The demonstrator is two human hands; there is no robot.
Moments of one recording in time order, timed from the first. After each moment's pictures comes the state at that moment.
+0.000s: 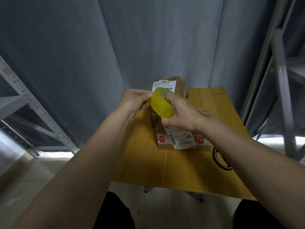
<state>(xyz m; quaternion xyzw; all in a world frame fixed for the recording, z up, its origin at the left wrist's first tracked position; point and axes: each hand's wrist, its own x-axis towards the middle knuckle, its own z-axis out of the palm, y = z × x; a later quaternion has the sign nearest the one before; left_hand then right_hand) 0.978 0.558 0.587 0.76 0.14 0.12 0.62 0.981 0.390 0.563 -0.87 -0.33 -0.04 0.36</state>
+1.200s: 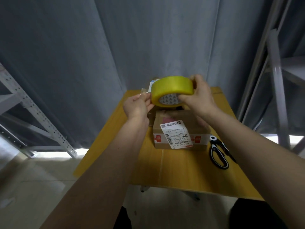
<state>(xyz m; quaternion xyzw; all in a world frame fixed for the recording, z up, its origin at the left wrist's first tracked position) 0.982 0.521 0.565 0.51 0.23 0.23 0.79 1.010 0.359 0.570 -0.84 -0.14 -0.16 0.50</state>
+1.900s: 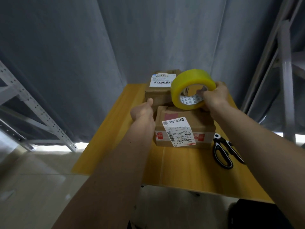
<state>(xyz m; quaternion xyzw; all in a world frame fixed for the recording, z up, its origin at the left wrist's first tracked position) 0.999 0.523 0.533 0.54 0.40 0.15 0.73 1.048 0.343 0.544 -0.77 0.09 -0.08 0.63</state>
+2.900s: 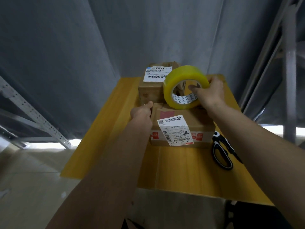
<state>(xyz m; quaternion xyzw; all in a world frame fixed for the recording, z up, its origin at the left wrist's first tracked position) 1.030 0.527 0.497 0.57 0.41 0.06 0.71 1.060 0.348 0.532 -0.82 0.08 -0.10 0.56</state>
